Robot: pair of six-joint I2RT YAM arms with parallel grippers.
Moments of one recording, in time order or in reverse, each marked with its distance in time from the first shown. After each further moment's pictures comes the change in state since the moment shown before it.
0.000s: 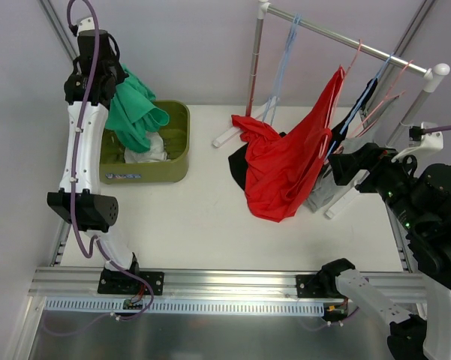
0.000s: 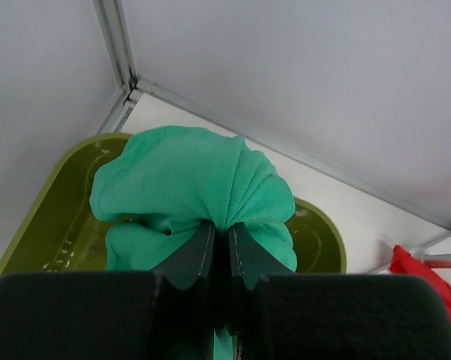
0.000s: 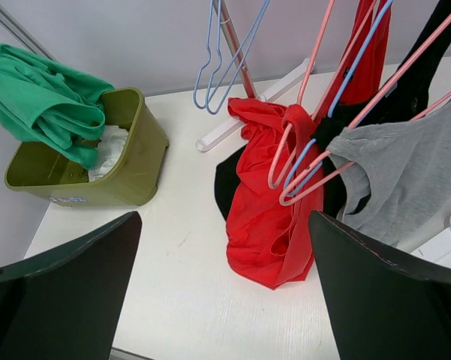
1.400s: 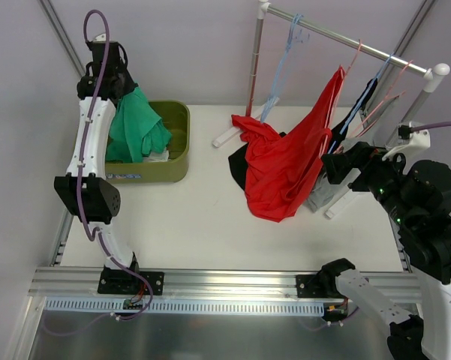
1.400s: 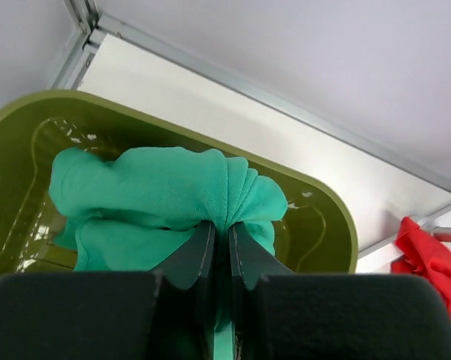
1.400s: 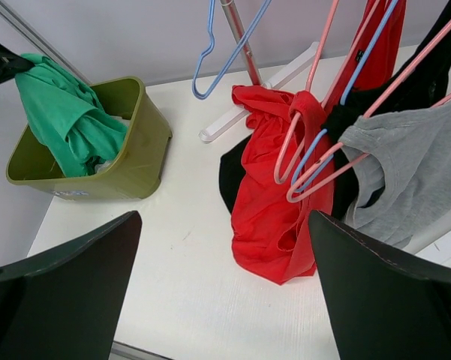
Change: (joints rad) left arm 0.030 0.116 -0.092 0.015 0.118 -0.061; right arm 0.000 -0.005 -0.069 0.042 -0.018 0.029
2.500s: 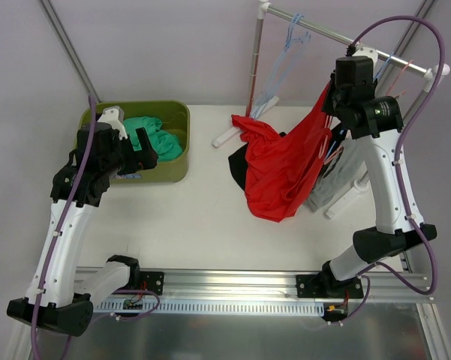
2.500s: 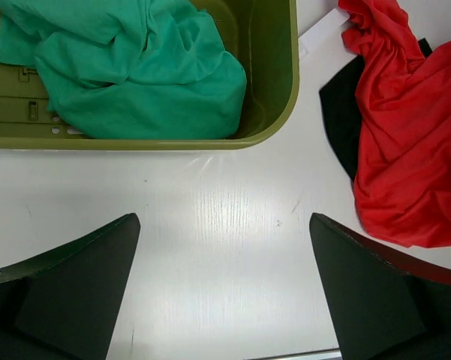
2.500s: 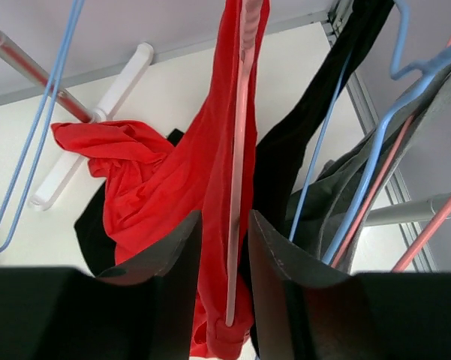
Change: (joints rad) left arm -0.153 -0.900 -0.836 -0.101 0.208 0.051; right arm -0.061 0.797 0.573 -0.130 0.401 -0.103
